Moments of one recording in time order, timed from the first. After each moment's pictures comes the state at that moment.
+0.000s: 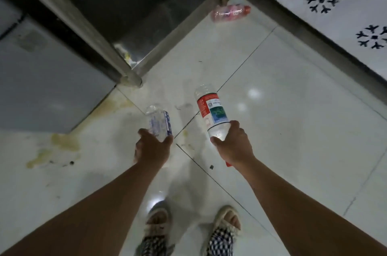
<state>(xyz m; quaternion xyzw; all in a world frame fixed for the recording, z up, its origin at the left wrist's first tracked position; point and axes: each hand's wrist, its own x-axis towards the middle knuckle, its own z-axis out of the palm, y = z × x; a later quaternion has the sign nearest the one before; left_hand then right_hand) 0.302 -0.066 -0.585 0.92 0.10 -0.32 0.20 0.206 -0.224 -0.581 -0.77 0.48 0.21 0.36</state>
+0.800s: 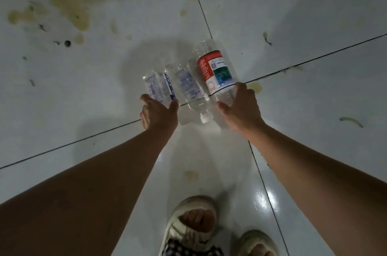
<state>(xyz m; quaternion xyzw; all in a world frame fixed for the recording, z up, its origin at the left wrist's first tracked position) 0.251 0.076 -0.910 0.87 0.36 -0.21 0.26 0.249 -0.092 -0.912 -0.88 0.21 0.27 0.33</state>
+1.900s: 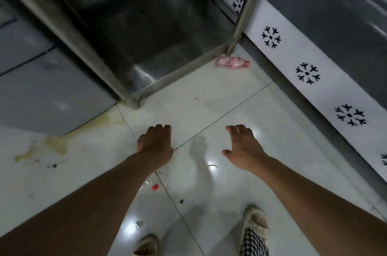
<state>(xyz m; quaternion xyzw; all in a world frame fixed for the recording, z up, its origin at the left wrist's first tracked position) 0.332 -0.184 -0.492 0.94 -0.17 -0.30 0.01 0.249 -0.383 -0.501 -0.93 0.17 0.30 0.17</state>
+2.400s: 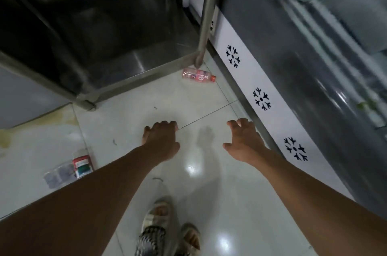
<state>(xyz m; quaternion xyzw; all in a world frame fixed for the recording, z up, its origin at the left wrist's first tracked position) 0.326 -0.450 -0.486 0.94 -0.15 -0.31 0.05 0.272 -0.654 -0.485 -0.94 0.14 0.30 0.10</state>
